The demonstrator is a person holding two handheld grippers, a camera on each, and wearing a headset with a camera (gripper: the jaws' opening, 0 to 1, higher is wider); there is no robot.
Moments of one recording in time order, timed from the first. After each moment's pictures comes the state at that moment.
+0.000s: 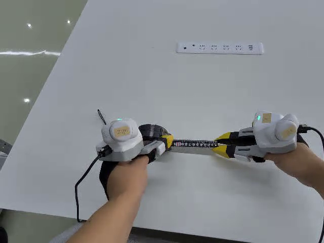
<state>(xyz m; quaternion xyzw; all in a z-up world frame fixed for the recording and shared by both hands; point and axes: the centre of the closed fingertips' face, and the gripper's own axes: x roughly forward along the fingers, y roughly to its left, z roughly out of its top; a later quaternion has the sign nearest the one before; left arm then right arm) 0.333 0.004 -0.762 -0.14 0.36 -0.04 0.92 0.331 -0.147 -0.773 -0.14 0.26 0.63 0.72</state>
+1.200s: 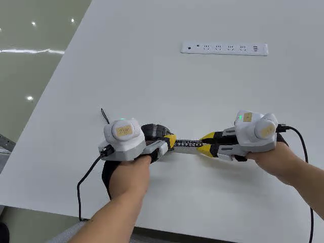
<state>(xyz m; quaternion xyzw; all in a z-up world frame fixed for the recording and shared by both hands) 0.333 0.005 -0.760 -0.15 0.36 -0.04 0.92 0.328 -0.101 -0.774 -0.12 0.25 0.64 0.71</state>
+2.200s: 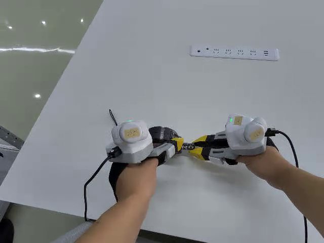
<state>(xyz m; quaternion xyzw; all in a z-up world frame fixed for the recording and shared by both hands) 0.333 0.007 -0.760 -0.15 0.36 -0.04 0.92 0.329 -0.063 -0.781 -0.11 0.25 0.65 0.70</state>
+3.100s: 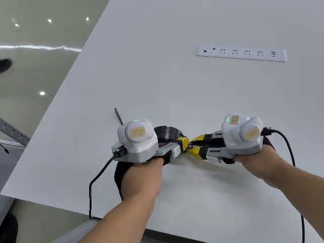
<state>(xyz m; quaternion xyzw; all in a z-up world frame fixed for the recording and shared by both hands) 0.334 0.006 -0.761 -0.16 0.36 -0.04 0.92 0.327 -0.047 -0.782 -0.12 0.25 0.66 0.70</state>
